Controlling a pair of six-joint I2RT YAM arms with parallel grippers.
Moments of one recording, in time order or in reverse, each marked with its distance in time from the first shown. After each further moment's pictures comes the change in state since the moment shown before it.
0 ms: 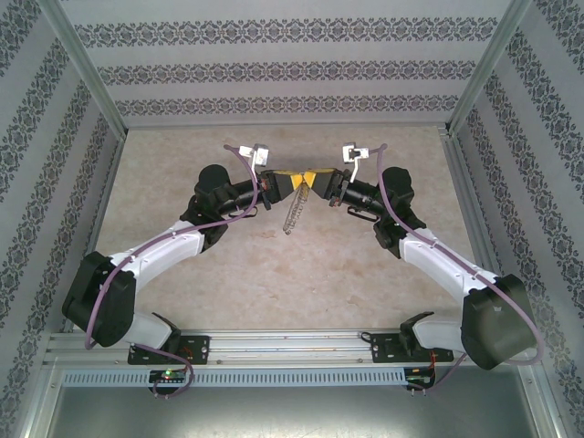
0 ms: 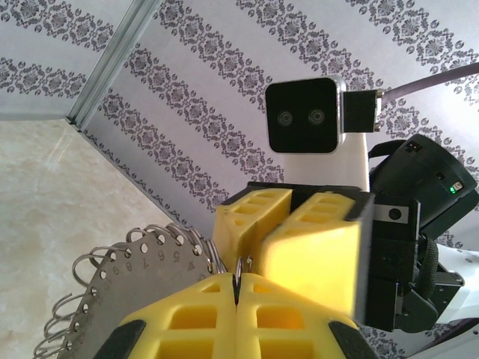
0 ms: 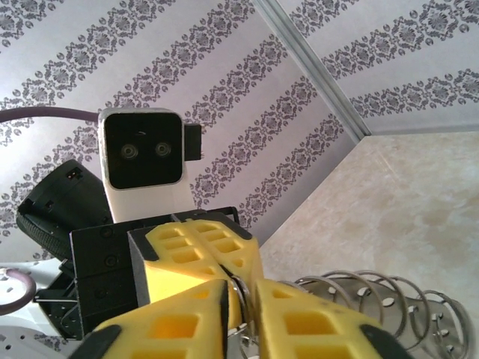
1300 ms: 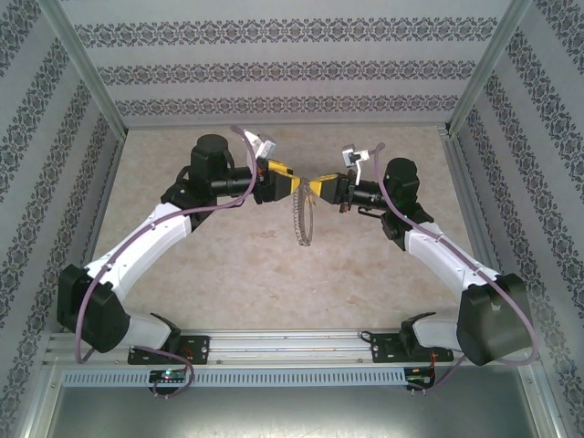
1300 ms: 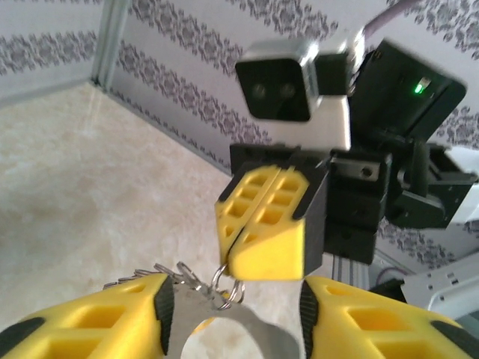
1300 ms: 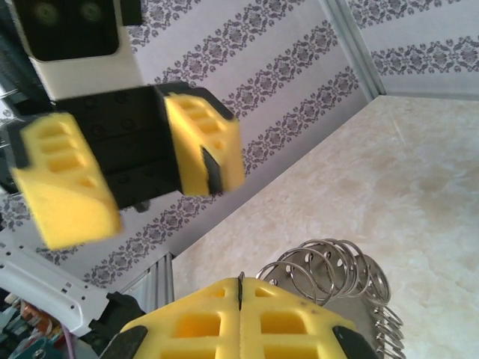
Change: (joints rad) left arm 0.050 -0.030 0.305 -0.709 0.127 0.449; right arm -0.101 0.022 0.045 -0.172 -0.261 -0.220
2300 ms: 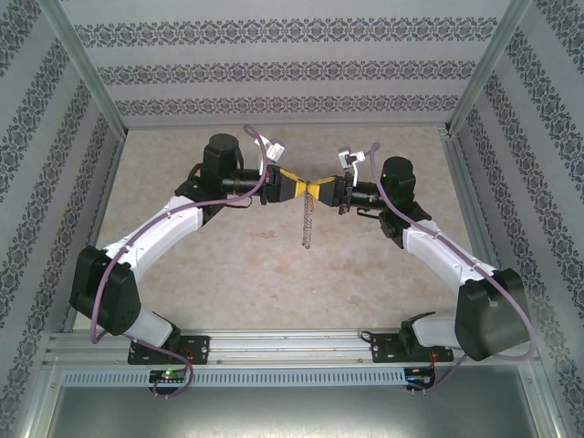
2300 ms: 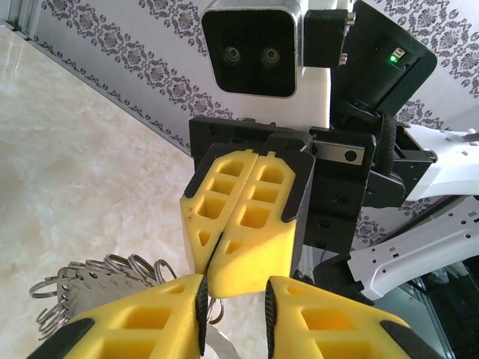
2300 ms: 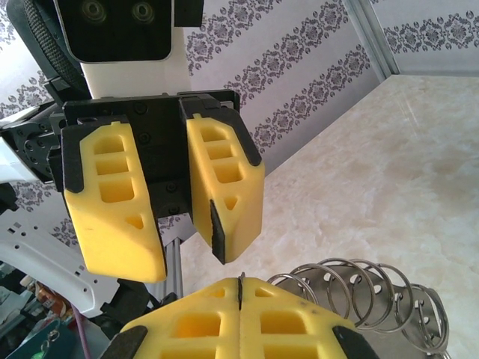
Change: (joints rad) left arm 0.005 0.101 -0.004 0.095 0.169 -0.098; right arm 0.000 0.025 0.007 -0.030 -0.038 -0.019
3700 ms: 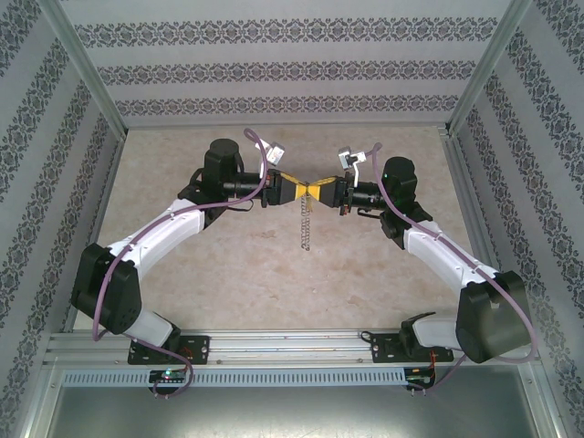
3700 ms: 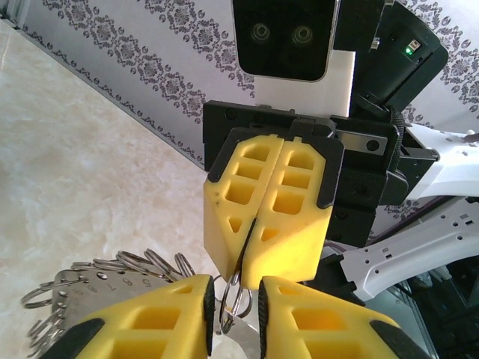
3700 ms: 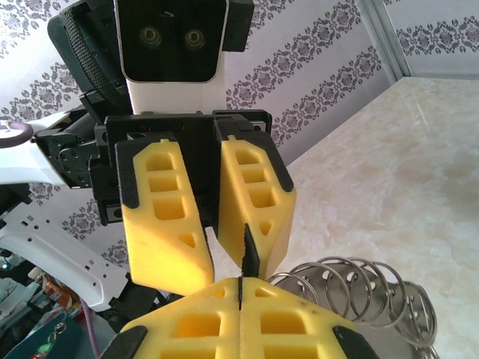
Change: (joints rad) left arm -0.001 0.008 -0.055 0.097 0.022 -0.067; right arm 0.000 -0.013 0.000 0.005 -0.018 0.000
